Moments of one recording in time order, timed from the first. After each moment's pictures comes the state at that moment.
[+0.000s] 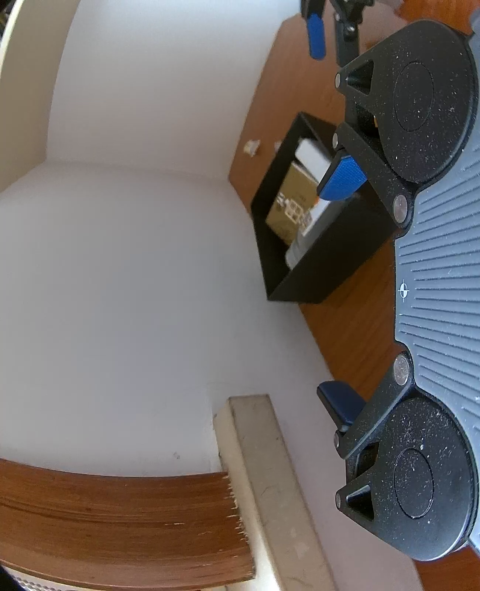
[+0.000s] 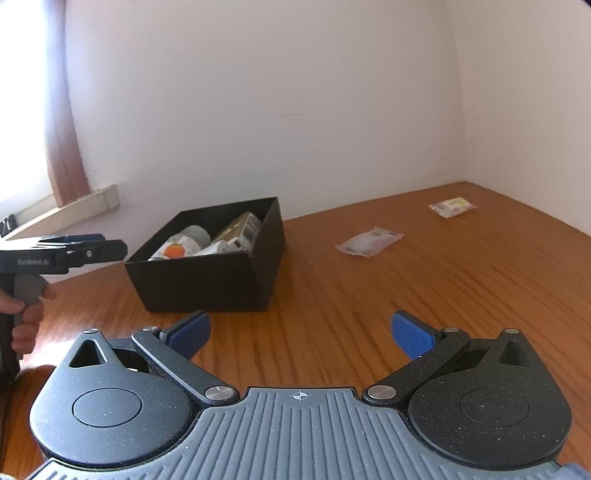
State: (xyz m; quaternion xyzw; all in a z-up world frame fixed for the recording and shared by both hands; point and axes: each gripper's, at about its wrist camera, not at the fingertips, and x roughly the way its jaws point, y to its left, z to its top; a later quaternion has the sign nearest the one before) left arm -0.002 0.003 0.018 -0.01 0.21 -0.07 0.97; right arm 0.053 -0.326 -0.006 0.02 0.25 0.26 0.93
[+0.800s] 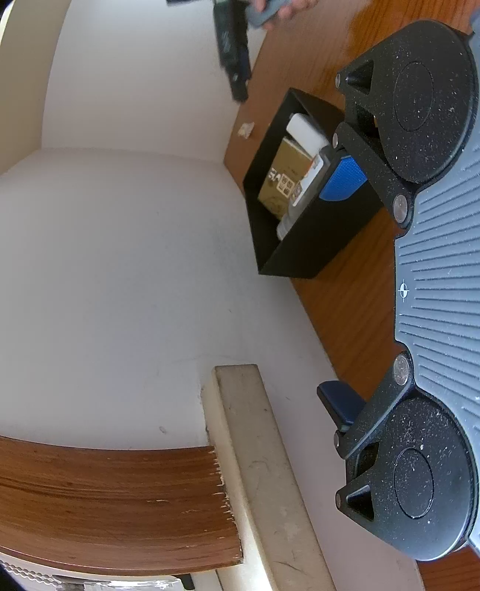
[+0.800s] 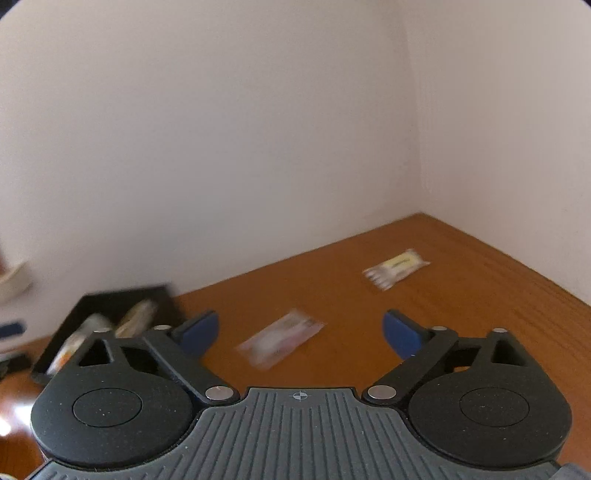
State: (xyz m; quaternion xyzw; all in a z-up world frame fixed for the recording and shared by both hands) left arm -0.001 0.015 0.010 -0.01 0.22 -0.05 0.98; right arm 0.184 -0.355 0.025 0.05 0.27 0.20 0.94
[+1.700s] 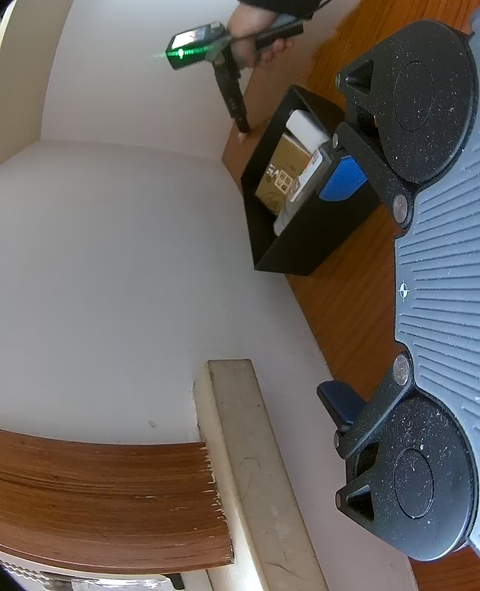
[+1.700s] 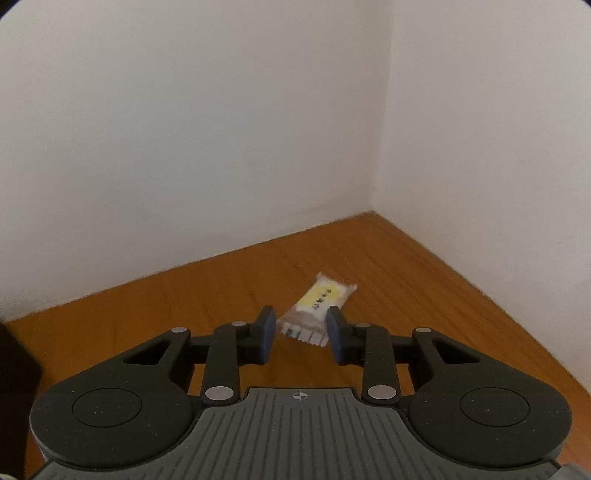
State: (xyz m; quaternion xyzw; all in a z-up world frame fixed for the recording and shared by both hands) left arm 0.002 0.017 0.009 -0.02 0.22 -0.04 0.97; right arm 0.276 -0.343 -0.001 -0.05 0.31 0.12 0.94
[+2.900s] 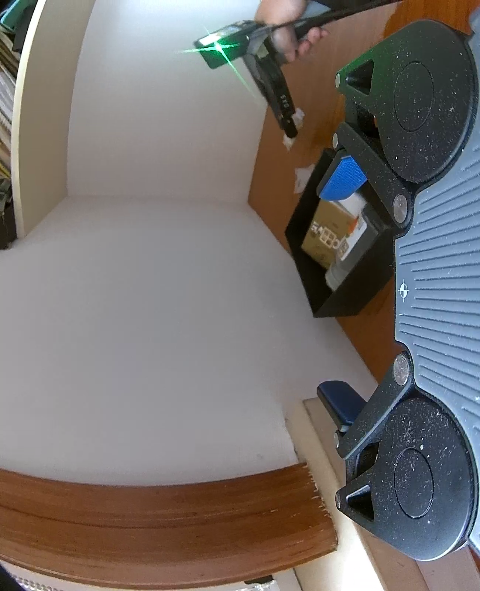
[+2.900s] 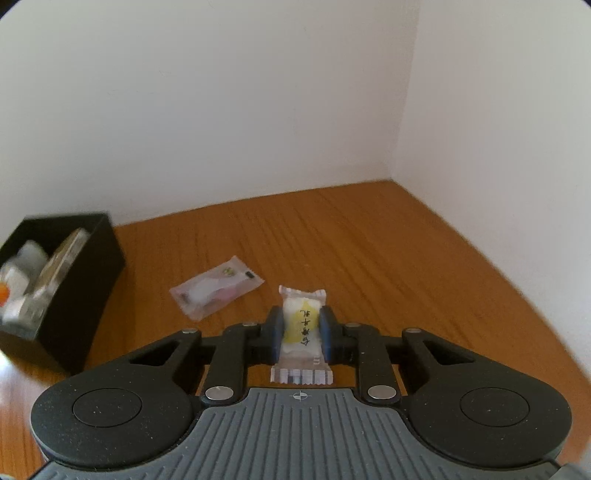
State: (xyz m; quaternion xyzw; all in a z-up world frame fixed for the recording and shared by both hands) left arm -0.023 -0.004 0.064 0.02 0.19 -0.10 0.98; right arm 0.171 -0.344 0.015 -0.09 0.33 0.16 0.92
